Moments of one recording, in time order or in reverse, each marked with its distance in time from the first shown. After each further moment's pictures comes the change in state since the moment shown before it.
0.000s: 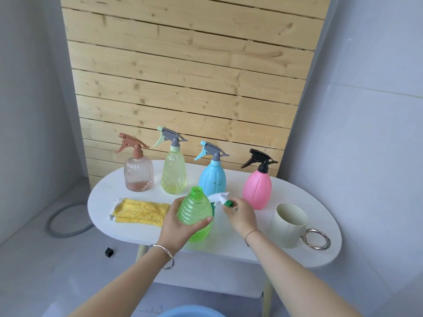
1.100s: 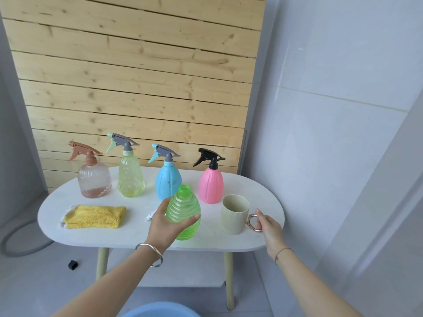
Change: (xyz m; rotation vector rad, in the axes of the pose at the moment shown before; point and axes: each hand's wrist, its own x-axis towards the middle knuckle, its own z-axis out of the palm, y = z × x) left_hand -0.042 0.059 0.076 -0.095 -0.097 -0.067; right_hand -0.064 0.131 -0.142 0.708 0.267 0.479
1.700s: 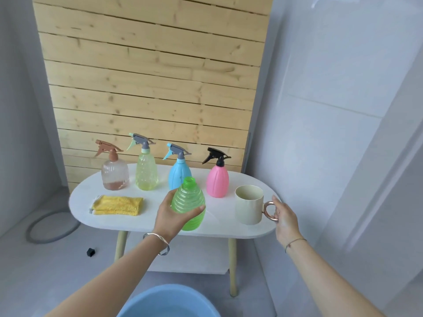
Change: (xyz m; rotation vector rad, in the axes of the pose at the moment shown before) left_hand -0.042 0.031 -0.026 0.016 0.024 0.058; right_hand -0.061 -0.052 -0.022 0.225 0.086 -0.016
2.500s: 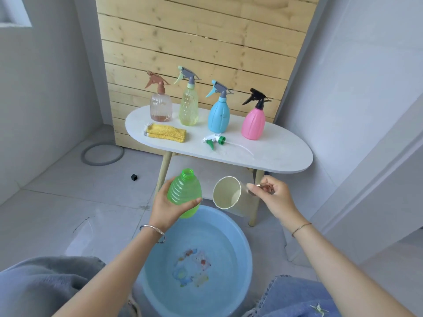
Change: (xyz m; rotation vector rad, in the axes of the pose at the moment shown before) left_hand -0.168 -0.085 -0.106 0.032 0.103 -0.113; right_hand -0.185 0.071 0.005 -0.482 -0.582 -0.417
